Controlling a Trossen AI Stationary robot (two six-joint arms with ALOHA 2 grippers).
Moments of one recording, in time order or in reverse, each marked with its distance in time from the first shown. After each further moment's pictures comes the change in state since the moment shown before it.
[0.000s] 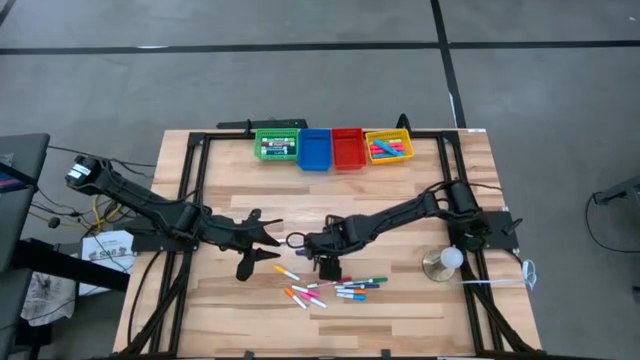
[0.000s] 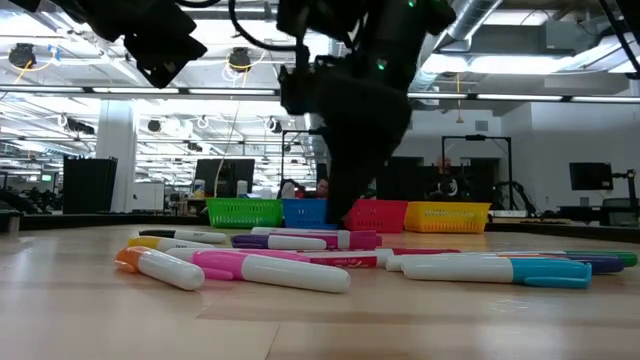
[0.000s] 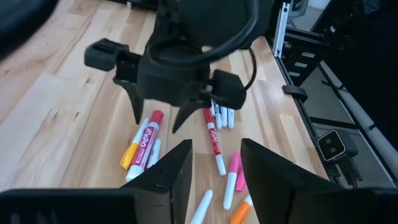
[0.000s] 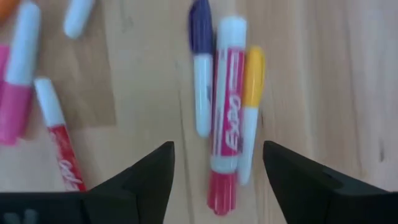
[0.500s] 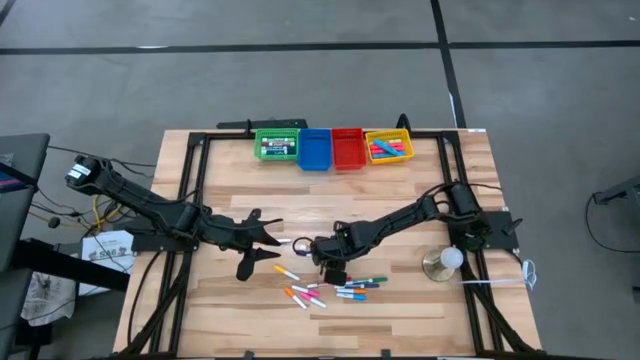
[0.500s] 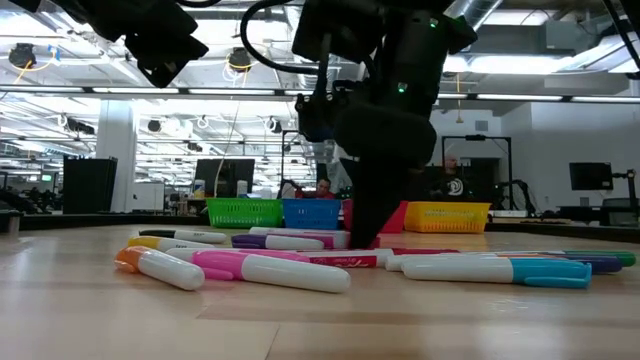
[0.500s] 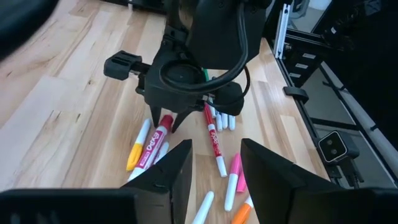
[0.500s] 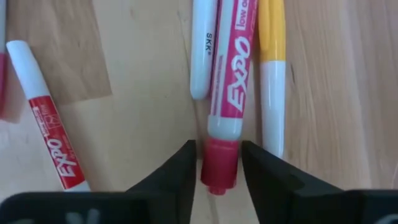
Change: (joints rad) left arm 0.000 0.000 0.000 0.004 -0.003 0.003; right arm 0.023 0.003 -0.112 0.063 -0.028 0.113
